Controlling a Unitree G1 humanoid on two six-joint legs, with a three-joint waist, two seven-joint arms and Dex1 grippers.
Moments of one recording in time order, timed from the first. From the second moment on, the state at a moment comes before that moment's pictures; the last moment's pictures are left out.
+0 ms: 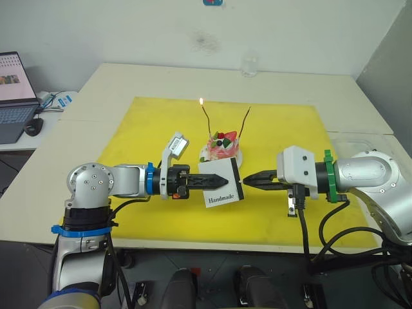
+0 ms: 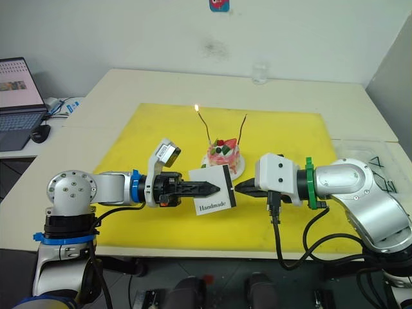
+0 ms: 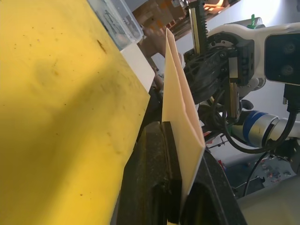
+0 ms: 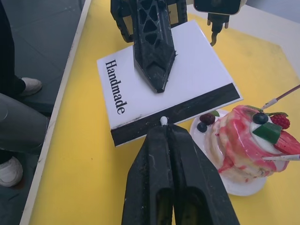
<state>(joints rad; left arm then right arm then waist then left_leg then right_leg) -0.62 0.50 0.16 -0.05 -1.27 1.54 -0.60 -0.50 -0.84 0.16 -0.62 0.38 0.61 1.02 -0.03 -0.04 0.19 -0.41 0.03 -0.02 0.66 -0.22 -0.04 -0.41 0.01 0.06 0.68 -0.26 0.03</state>
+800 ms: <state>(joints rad) -0.62 0.50 0.16 -0.05 -1.26 1.55 -0.61 -0.50 -0.83 0.23 -0.58 0.30 0.53 1.01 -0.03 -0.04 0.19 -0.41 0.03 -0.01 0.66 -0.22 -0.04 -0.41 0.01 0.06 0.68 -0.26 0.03</state>
